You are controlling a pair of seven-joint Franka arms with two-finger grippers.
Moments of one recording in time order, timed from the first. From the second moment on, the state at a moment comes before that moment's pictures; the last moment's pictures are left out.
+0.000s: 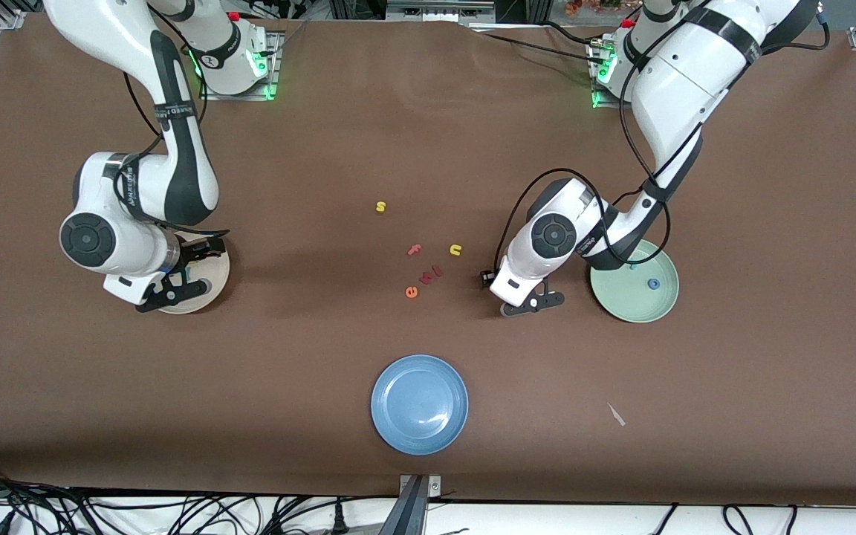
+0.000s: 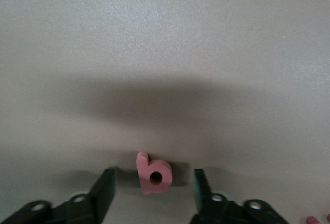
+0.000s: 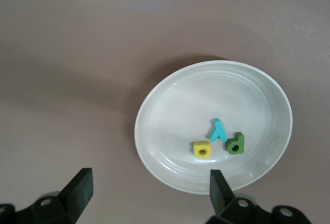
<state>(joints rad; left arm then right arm) -0.12 0.77 -0.45 -1.71 0.26 2.36 -0.90 0.66 0.48 -0.60 -1.81 0.20 1.93 -0.35</state>
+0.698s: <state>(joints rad) -0.12 0.77 -0.44 -1.70 0.26 2.37 -0.91 0.66 0.48 -0.60 -1.57 0.21 1.61 -0.23</state>
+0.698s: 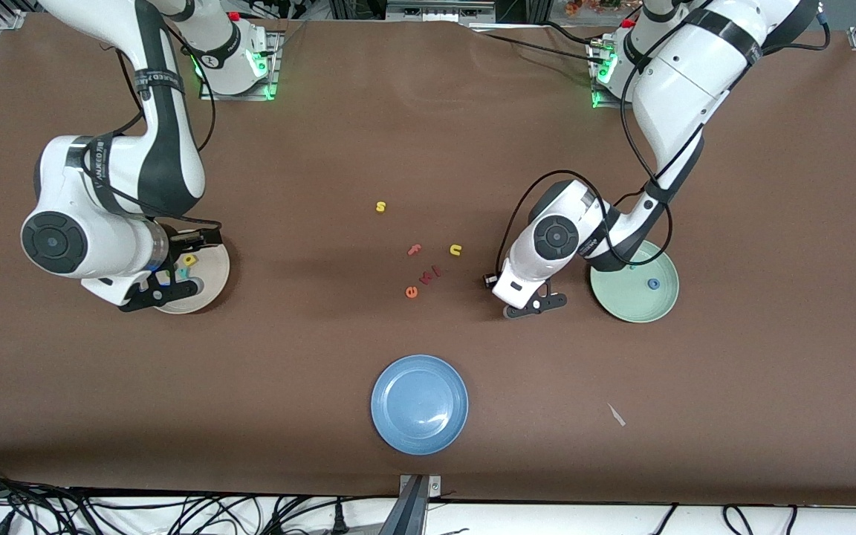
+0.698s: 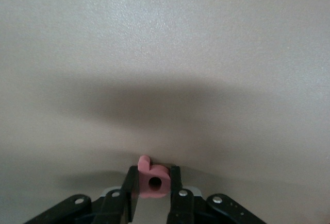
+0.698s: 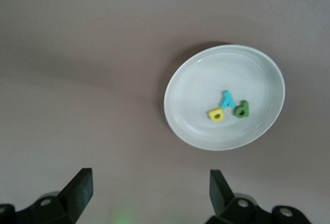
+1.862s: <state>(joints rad) 0.07 0.60 -0.42 -1.68 0.26 2.14 -0.80 0.21 0.33 -0.09 -1.50 0.00 1.59 -0.18</state>
